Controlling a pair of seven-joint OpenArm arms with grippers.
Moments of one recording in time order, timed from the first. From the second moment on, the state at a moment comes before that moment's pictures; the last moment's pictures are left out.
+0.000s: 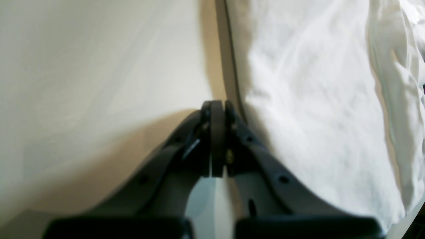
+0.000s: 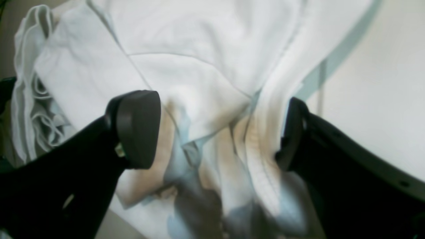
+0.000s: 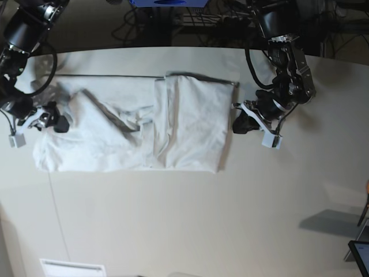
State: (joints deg) left arm 3.1 -5.5 -22.5 83.2 -28.1 -40.1 50.2; right arm 1.4 14.1 37.6 72.2 44.9 41.5 -69.1
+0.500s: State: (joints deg) left arm 3.0 -6.3 -15.2 83.4 -28.1 -40.1 49.5; right arm 0.9 14.0 37.1 72.1 43.3 41.2 -70.5
